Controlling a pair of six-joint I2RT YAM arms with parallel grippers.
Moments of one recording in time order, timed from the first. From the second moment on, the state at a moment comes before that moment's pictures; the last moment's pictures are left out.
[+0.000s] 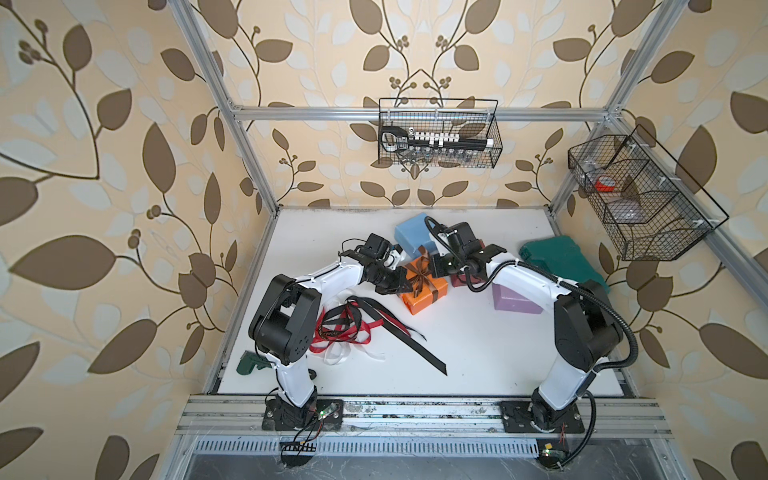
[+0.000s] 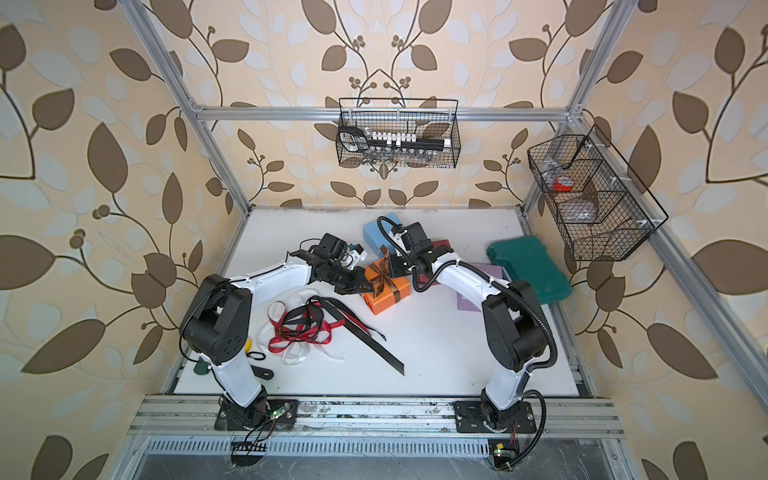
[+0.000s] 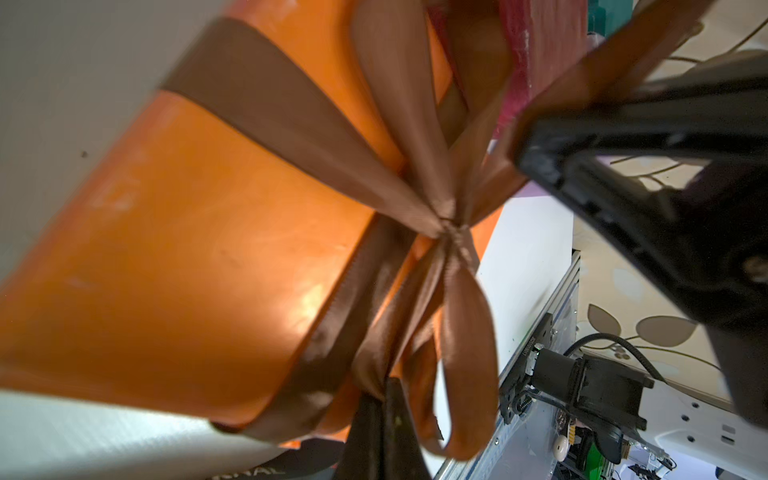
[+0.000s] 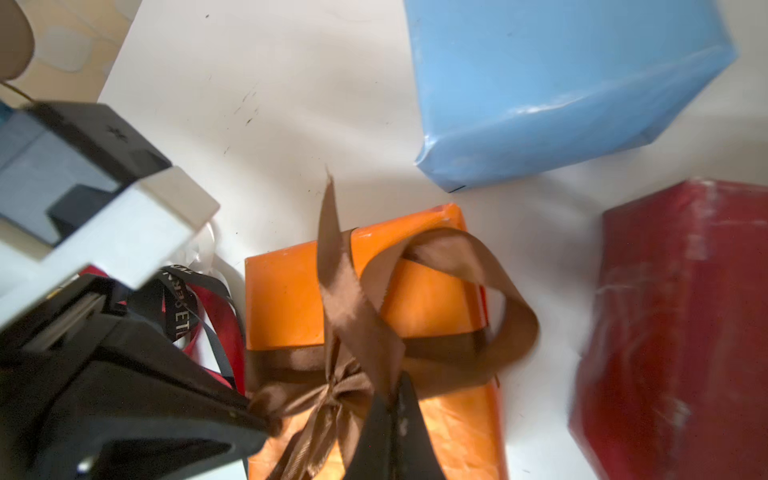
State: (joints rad) left arm -0.42 1.78 1.19 -0.46 0.65 -0.45; right arm 0.47 1.74 1.28 -0.40 -0.17 0.29
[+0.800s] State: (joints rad) left arm -0.13 1.58 1.07 -0.55 0.58 -0.40; right arm 0.18 1.56 1.06 -0.37 -0.20 0.34
